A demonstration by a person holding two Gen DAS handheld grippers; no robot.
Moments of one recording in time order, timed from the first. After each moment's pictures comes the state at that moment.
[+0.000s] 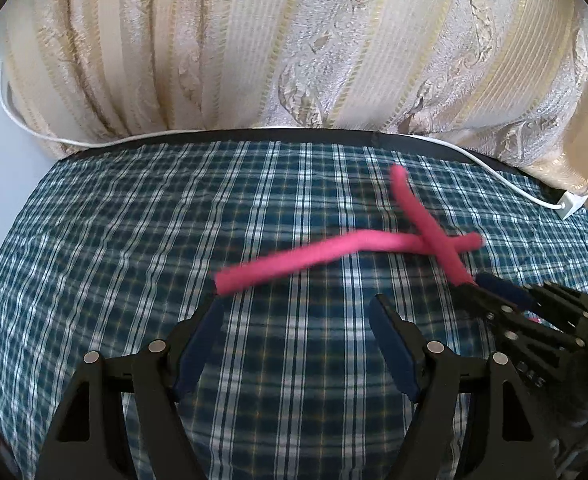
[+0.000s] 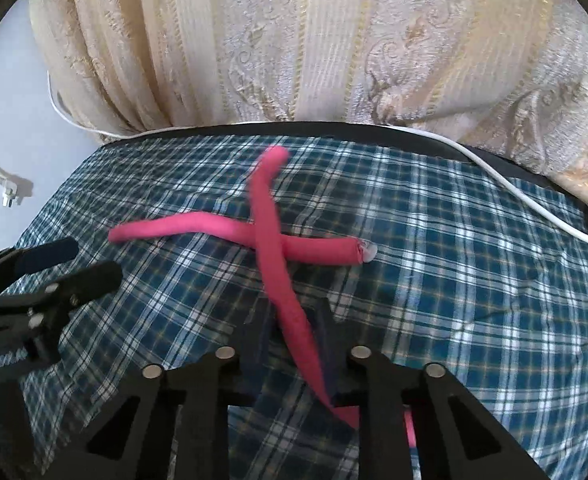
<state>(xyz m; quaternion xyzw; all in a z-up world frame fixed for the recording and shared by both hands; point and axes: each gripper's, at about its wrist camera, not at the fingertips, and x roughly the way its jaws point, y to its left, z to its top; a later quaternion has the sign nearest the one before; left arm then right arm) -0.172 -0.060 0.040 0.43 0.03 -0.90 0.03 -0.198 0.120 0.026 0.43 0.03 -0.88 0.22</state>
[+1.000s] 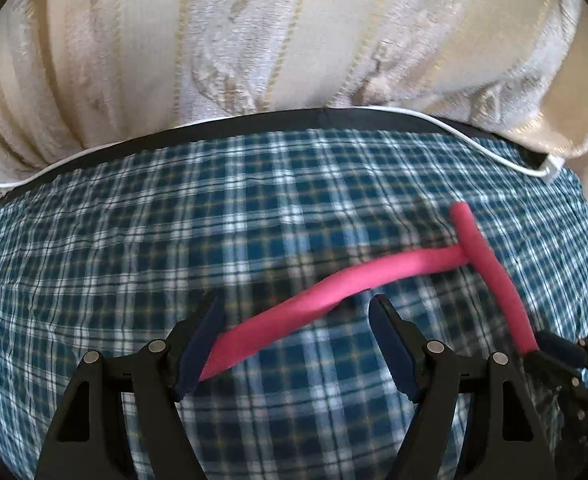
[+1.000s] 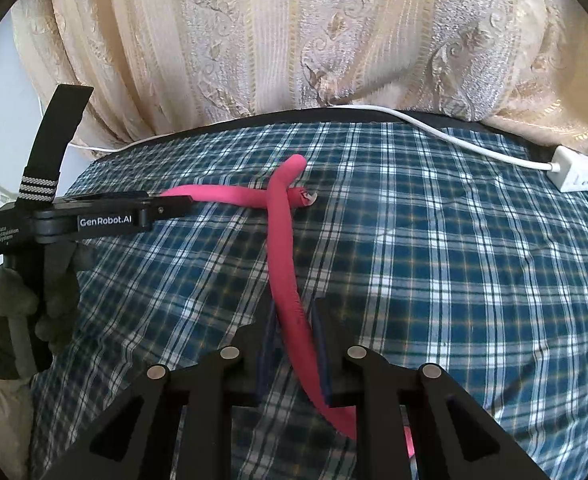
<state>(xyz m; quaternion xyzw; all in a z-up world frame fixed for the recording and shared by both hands) -0.227 -0.035 0.014 0.47 -0.02 -0.88 -0.08 -0.150 0.171 0.025 0.44 -0.02 -0.88 0.19</state>
